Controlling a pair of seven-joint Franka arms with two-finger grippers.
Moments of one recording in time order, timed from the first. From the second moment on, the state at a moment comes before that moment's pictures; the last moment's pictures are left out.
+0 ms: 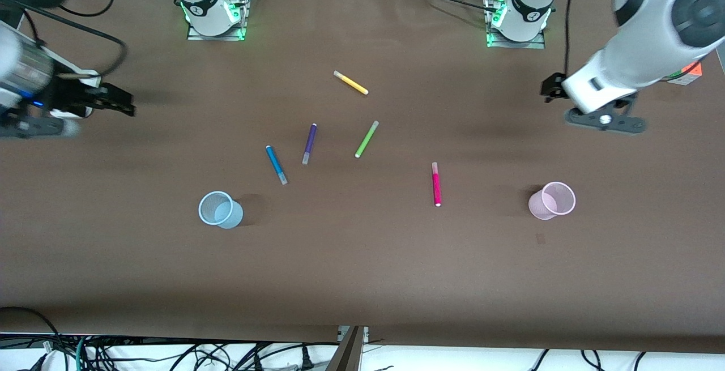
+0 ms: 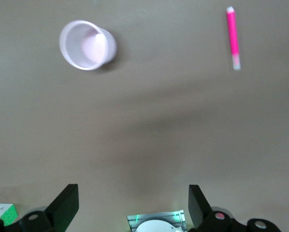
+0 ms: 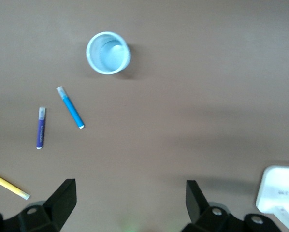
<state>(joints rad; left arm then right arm) -0.02 0.08 -0.23 -1.73 0.07 1.52 -0.02 0.13 0.15 0.00 -1.53 0.01 1.55 0.04</state>
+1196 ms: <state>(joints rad) -0.15 0.61 -0.35 -1.91 0.07 2.40 -0.29 0.41 0.67 0.01 -1.52 0.01 2.05 0.05</state>
